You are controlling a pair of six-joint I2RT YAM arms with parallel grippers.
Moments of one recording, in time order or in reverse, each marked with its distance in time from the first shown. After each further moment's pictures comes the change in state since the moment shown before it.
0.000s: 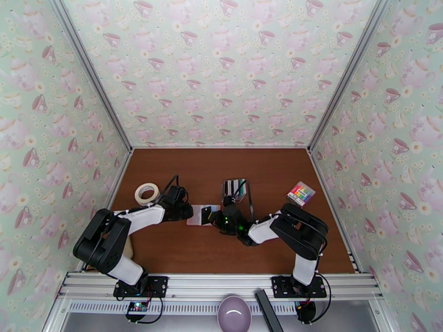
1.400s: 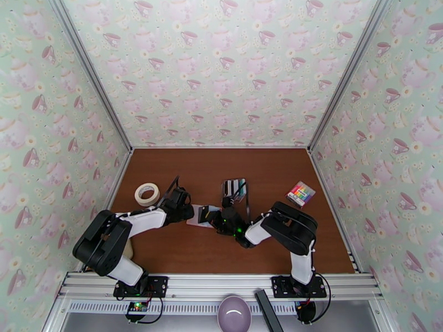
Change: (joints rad) left arm -0.056 0.005 -0.041 0.087 -0.100 -0.076; right arm 0.019 0.114 0.032 0.176 -0.007 0.086
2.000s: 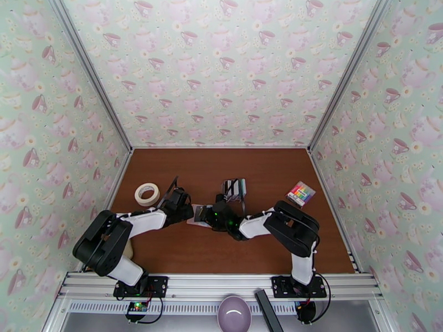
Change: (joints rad) left arm -0.008 0.001 -0.021 0.050 -0.016 -0.050; right arm 0.020 -0.058 0.220 -0.482 0.002 -0.100
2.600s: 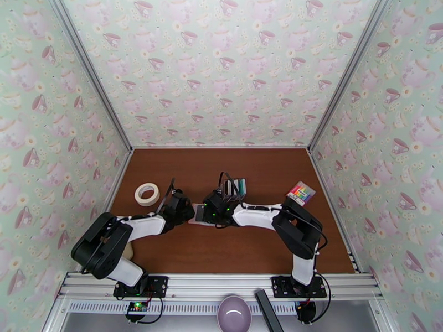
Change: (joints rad) left arm -0.031 -0.032 -0.109 0.192 -0.030 -0.135; right arm 0.001 -0.004 0.270 -0.644 0.081 -0.298
